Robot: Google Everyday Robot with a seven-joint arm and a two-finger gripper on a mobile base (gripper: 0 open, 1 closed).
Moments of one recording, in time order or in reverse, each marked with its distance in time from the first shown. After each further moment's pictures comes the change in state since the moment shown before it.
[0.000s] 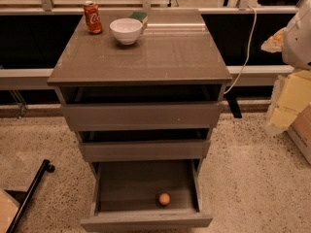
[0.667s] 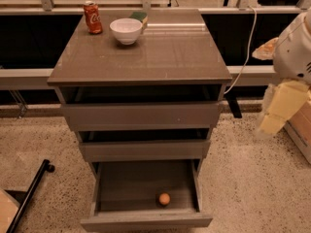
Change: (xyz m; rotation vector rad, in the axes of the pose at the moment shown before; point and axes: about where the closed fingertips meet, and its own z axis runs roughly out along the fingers) arm -0.007 0.003 0.021 -0.010 -0.066 -0.014
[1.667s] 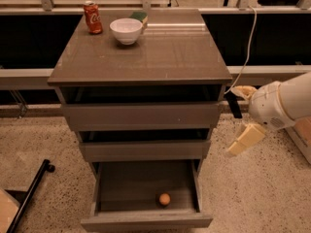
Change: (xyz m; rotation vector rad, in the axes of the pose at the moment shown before) arm 0.020 -0.011 0.136 0.011 -0.357 0.069
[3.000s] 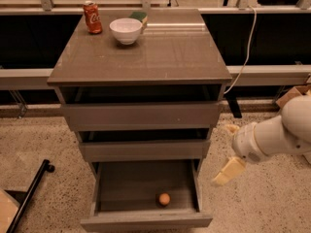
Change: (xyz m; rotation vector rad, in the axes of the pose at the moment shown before) arm 0.073 0.046 0.095 -0.093 0.044 0.147
